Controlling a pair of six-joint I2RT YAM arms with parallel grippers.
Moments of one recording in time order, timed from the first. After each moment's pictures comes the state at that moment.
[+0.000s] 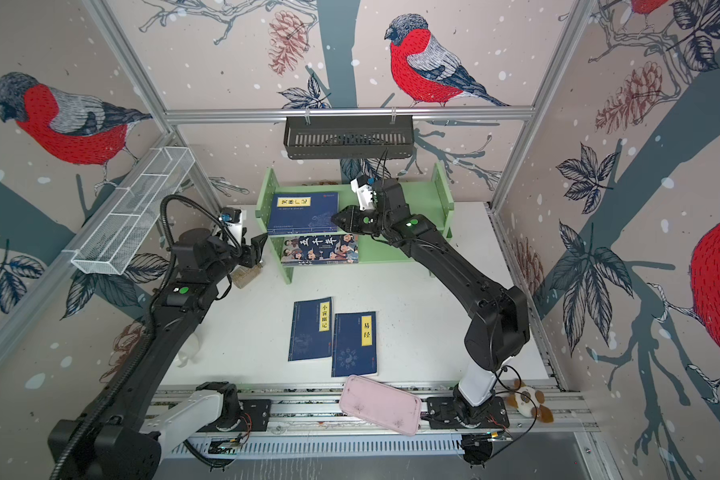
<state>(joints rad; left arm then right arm) -0.08 1.05 0.94 -0.18 0.21 0.13 0.58 1.72 1.65 -0.34 -0.52 0.60</state>
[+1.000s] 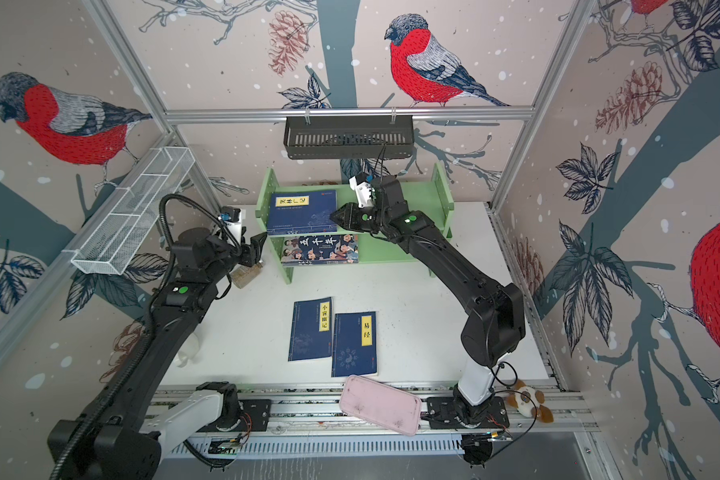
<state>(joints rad) -0.08 1.05 0.94 -0.18 0.20 0.13 0.58 1.75 1.69 -0.37 -0.53 0.60</state>
